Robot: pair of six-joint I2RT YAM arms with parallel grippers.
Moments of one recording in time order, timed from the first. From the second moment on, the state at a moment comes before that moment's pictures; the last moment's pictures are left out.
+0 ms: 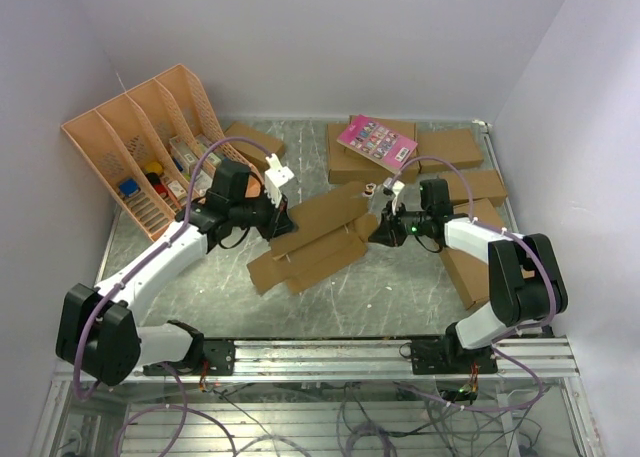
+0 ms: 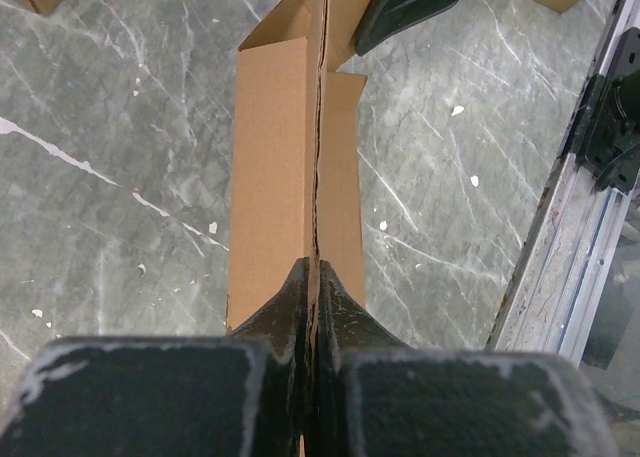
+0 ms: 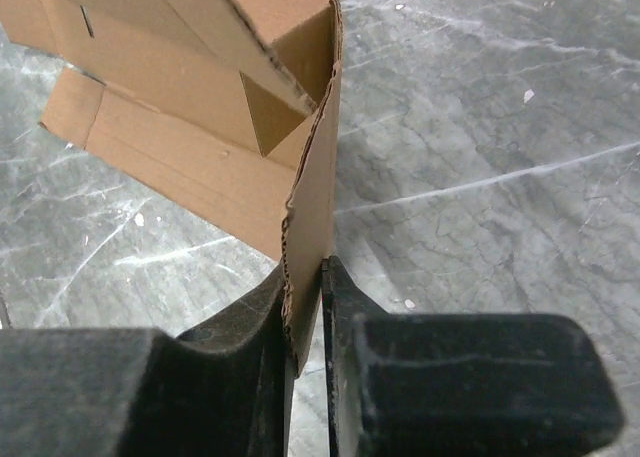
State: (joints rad) left arm -0.47 1.25 0.91 -0.29 0.64 0.12; right arm 0.19 1.55 0.72 -0.03 -0.84 -0.33
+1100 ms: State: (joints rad) left arm -0.49 1.22 0.90 -0.35 0.62 0.22; right arm 0.12 1.52 0.90 -0.44 -0.77 -0.52
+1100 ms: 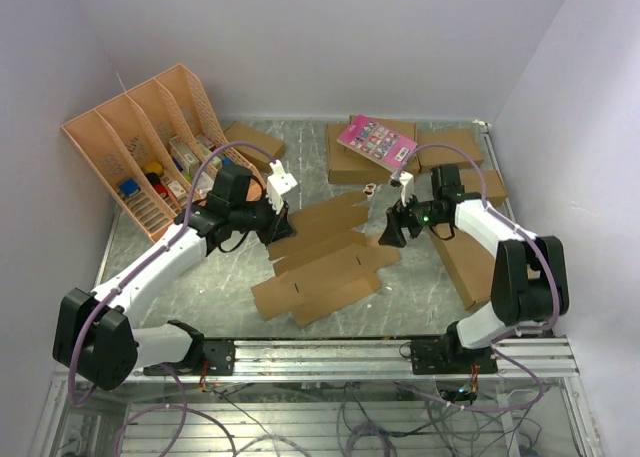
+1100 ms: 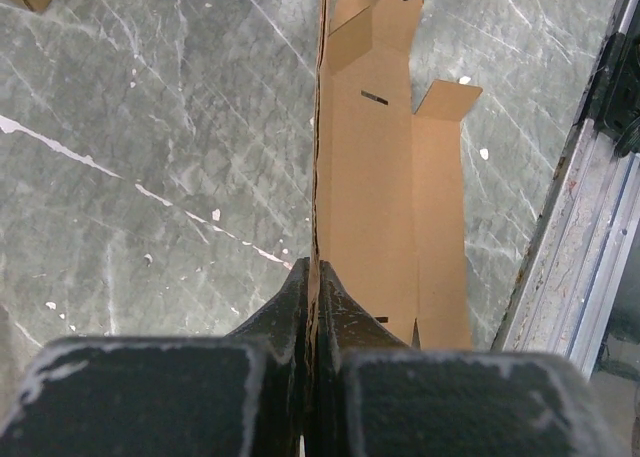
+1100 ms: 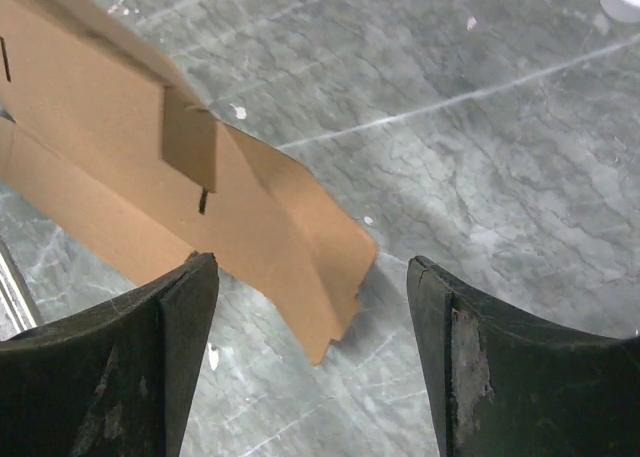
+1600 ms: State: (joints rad) left arm -0.49 1.20 0.92 -0.37 0.61 0.26; right arm 0.11 1.84 1.16 -0.71 -0.89 -0.69
